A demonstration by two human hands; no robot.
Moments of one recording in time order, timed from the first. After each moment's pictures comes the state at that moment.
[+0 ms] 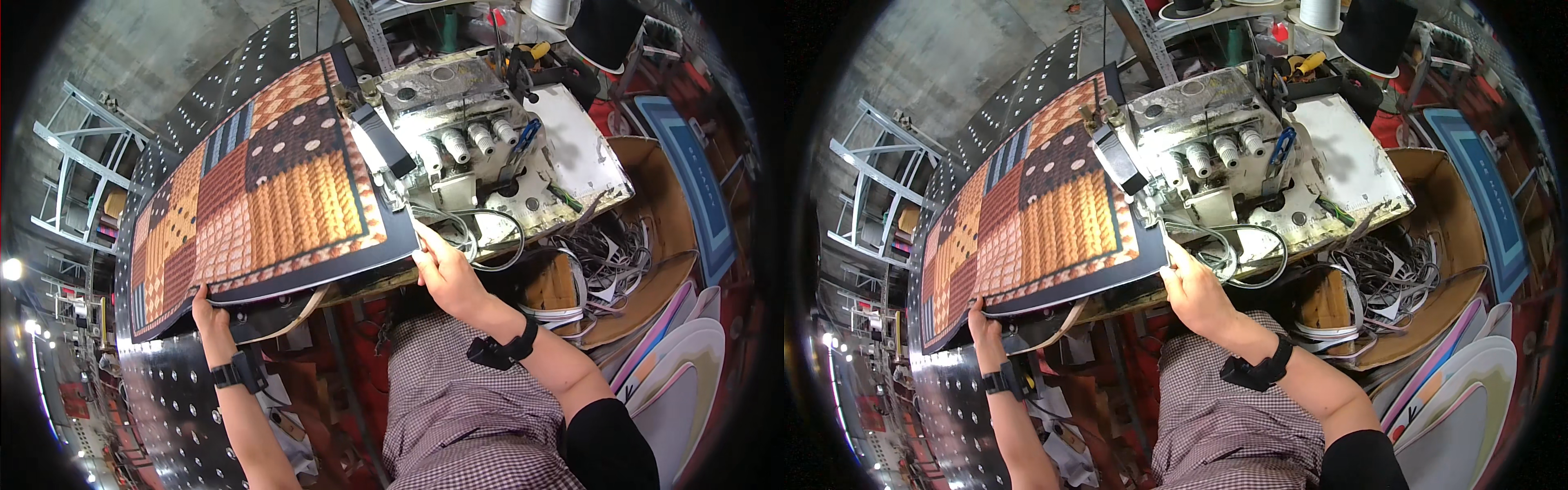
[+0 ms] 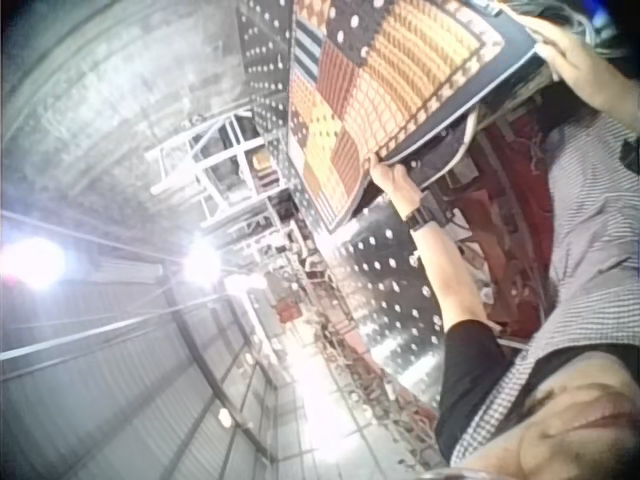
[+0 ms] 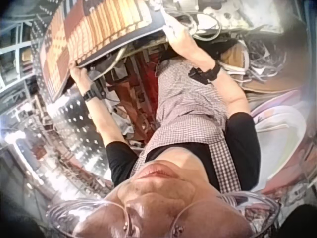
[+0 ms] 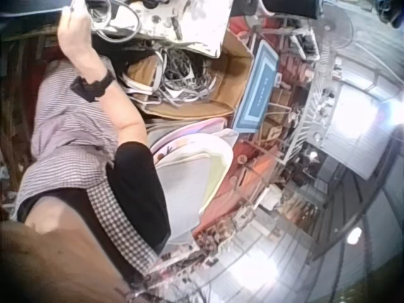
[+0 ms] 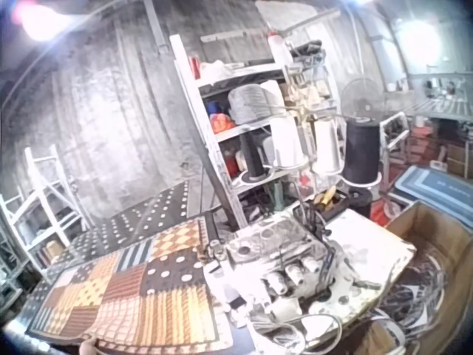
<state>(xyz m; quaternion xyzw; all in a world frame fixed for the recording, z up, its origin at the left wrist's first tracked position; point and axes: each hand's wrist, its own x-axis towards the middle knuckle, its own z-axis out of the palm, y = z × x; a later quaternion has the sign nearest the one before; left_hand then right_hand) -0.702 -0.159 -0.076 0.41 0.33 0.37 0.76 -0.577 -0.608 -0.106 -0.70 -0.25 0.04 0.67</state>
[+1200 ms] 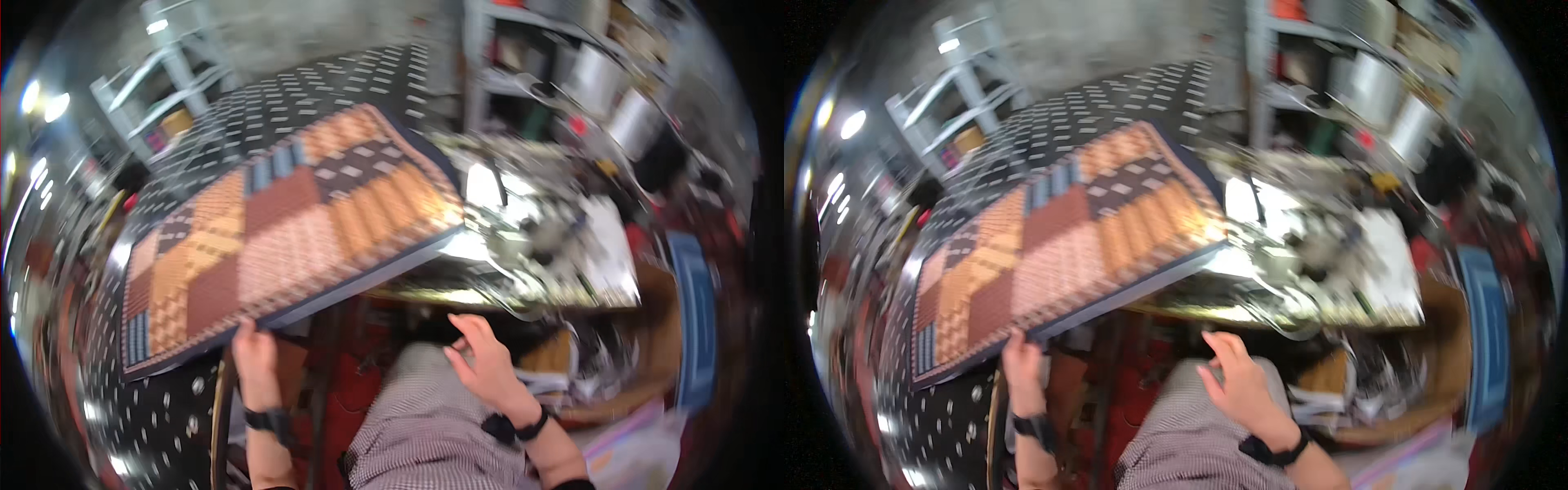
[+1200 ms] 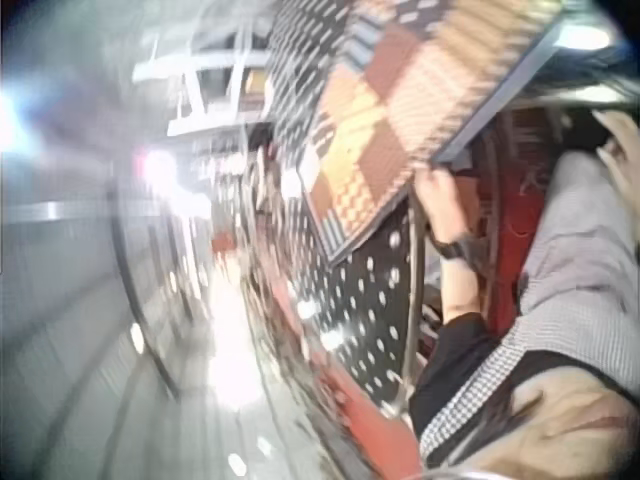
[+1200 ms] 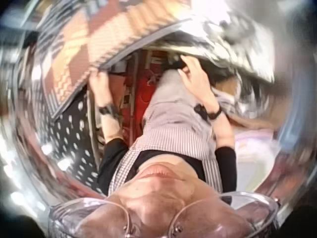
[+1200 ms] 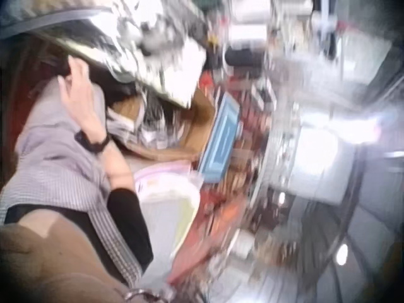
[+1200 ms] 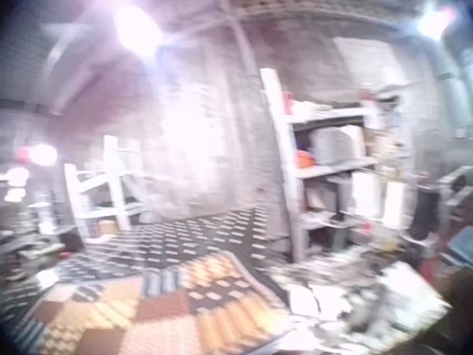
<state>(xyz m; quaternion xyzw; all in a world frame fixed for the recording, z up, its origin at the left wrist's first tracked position) -0.927 -0.363 -0.060 0.46 0.38 0.46 0.66 -0.726 -0.671 -0.052 -0.75 -0.40 0.10 0.52</state>
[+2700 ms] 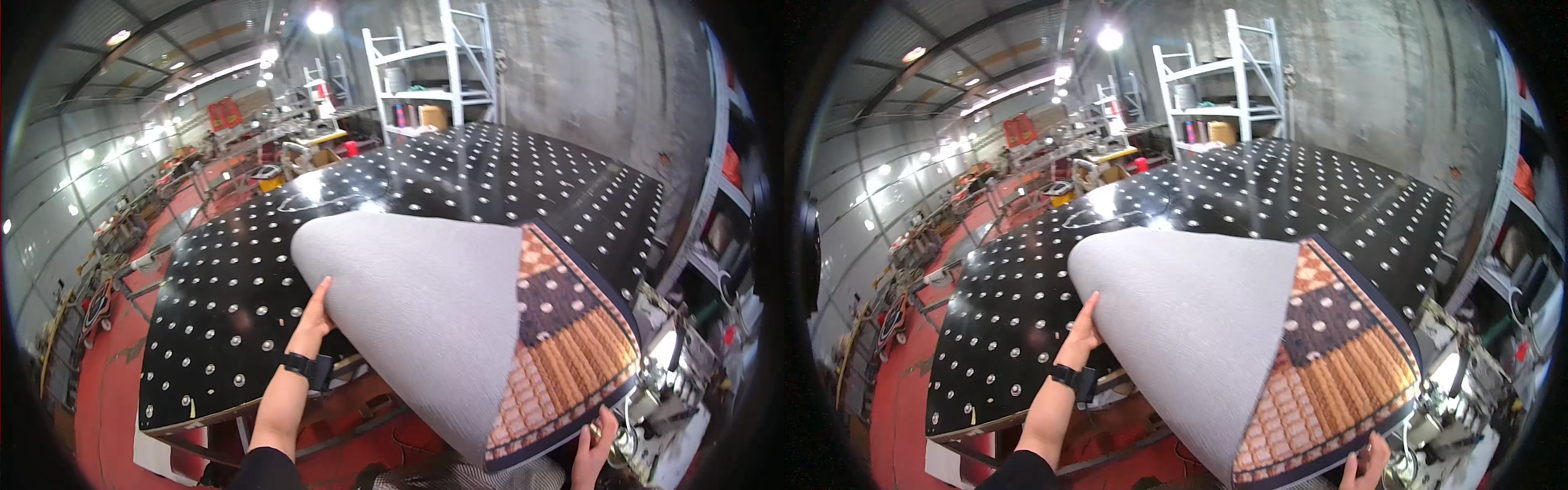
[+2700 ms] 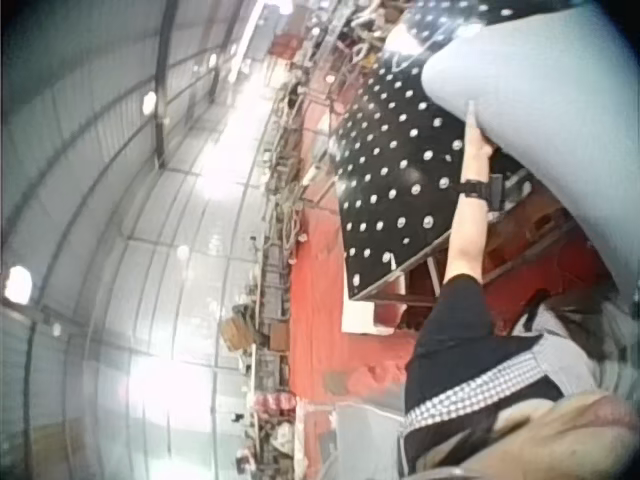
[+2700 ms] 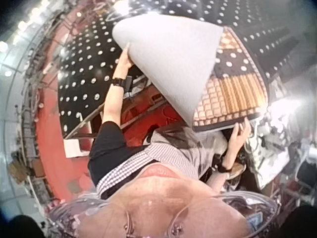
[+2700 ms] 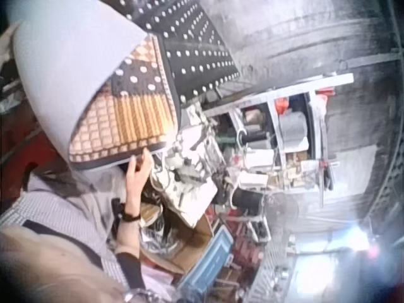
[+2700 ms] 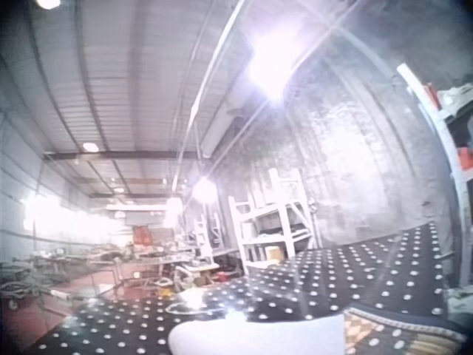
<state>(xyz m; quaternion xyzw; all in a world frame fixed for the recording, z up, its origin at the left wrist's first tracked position) -1.135 -0.278 -0.016 0.33 0.37 0.54 0.69 -0.696 -0.666 -0.049 -0.71 -0.45 -0.03 0.54</state>
